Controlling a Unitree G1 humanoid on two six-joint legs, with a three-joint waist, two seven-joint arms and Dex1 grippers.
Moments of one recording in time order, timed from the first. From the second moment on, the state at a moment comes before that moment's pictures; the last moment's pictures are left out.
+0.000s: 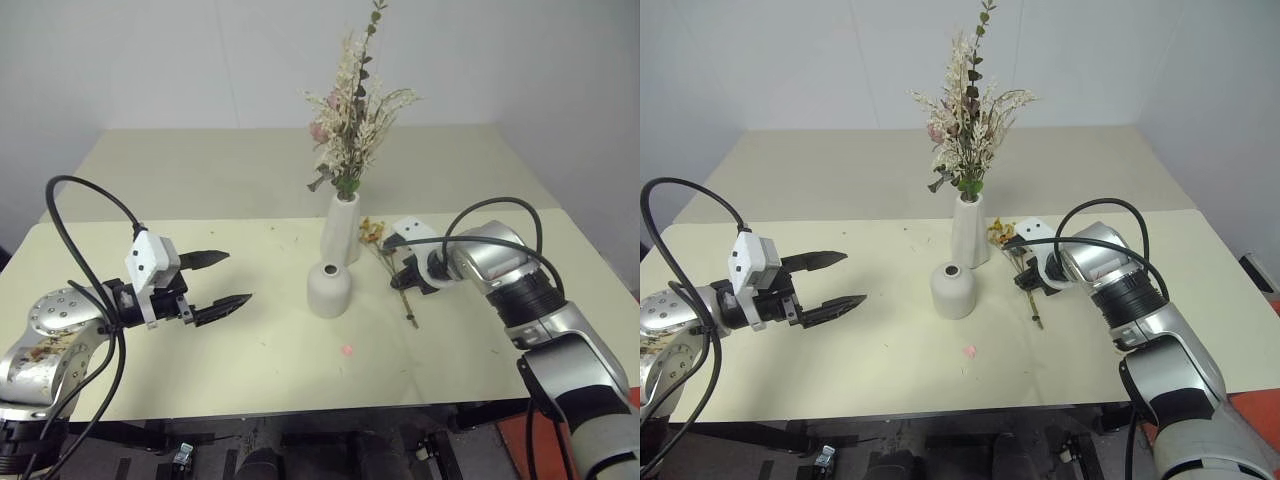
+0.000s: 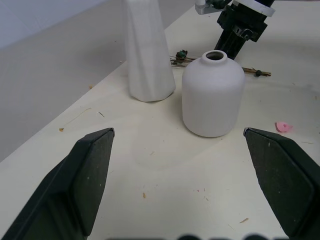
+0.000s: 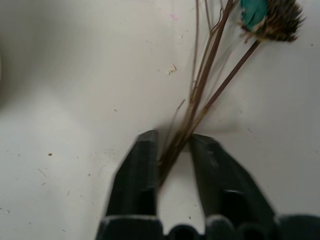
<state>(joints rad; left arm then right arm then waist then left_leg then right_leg) -0.18 0.82 0.25 -0.30 -0.55 0.42 -0.99 -1.01 -0.59 0.44 0.27 0.24 1.32 0.67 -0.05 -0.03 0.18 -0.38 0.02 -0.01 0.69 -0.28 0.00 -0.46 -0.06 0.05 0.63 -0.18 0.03</state>
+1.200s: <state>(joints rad) -0.27 0.89 0.24 -0.22 -0.56 0.44 -1.08 -0.52 -0.07 -0.18 -0.45 0.69 0.45 0.41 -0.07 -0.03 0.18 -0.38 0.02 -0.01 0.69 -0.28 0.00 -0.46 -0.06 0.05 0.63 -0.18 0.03</state>
